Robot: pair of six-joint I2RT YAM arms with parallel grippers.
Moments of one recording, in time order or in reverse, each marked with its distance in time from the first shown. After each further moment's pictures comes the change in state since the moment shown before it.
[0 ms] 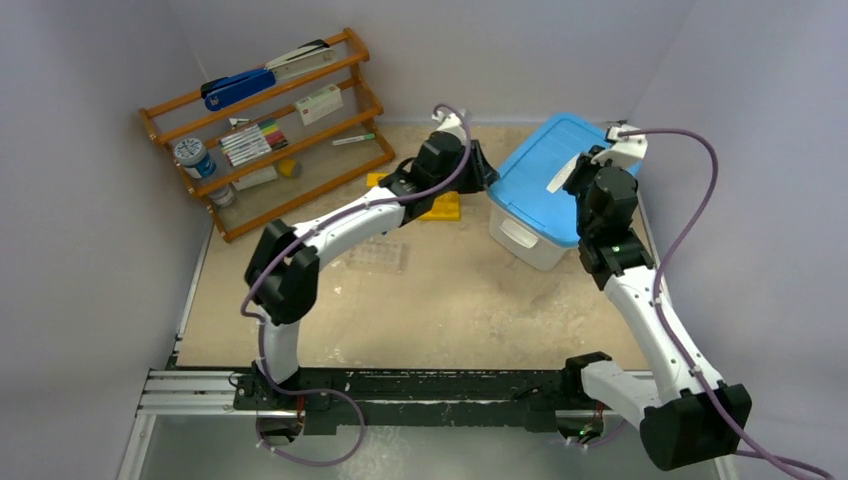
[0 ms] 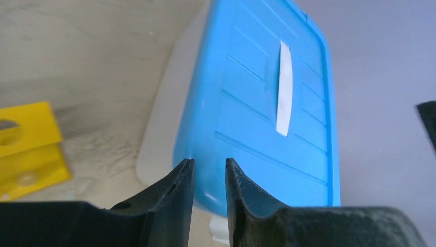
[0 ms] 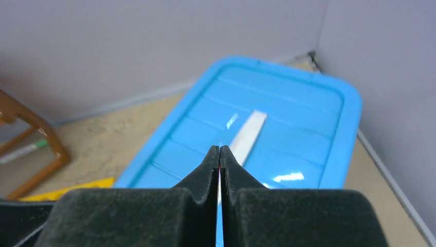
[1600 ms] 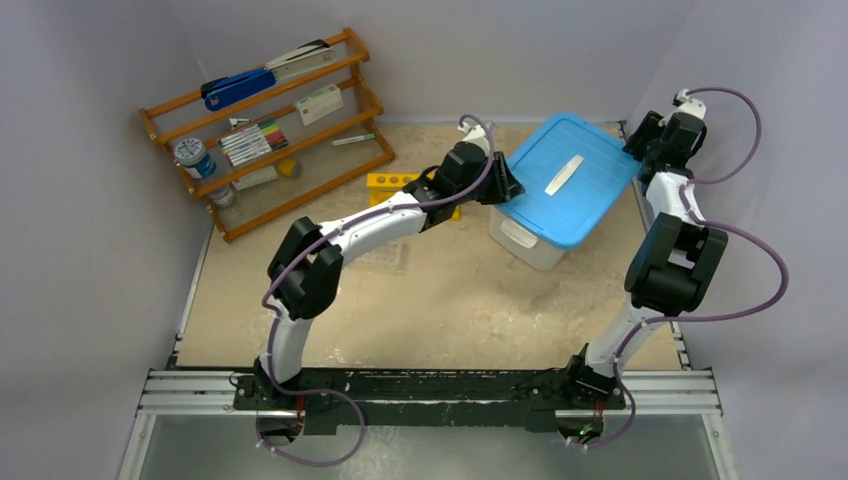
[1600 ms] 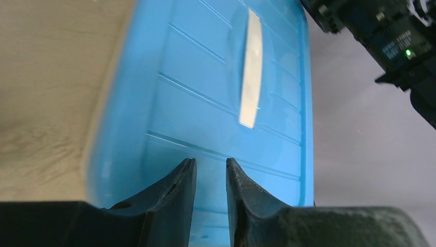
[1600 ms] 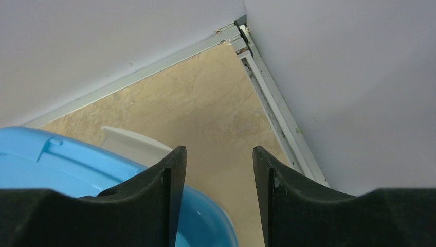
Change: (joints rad) left arm -0.103 0.176 0.136 0.012 0.077 -0.055; right arm -0.616 0.845 0.490 0.028 -0.489 -0.006
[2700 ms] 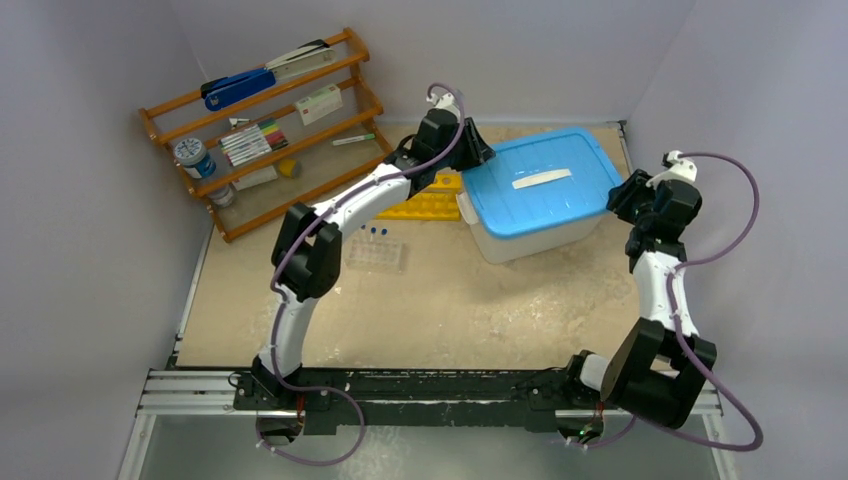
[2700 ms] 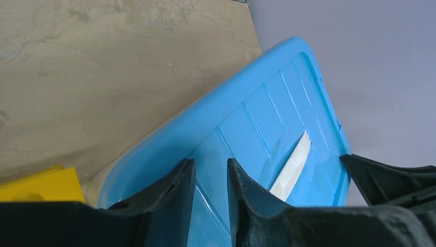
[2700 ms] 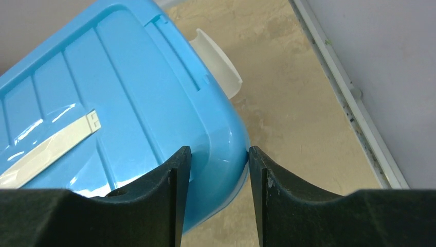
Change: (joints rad) left arm 0.179 0.093 0.161 -0.081 0.021 -0.001; right arm -0.024 -0.625 -0.639 0.032 -0.167 0.049
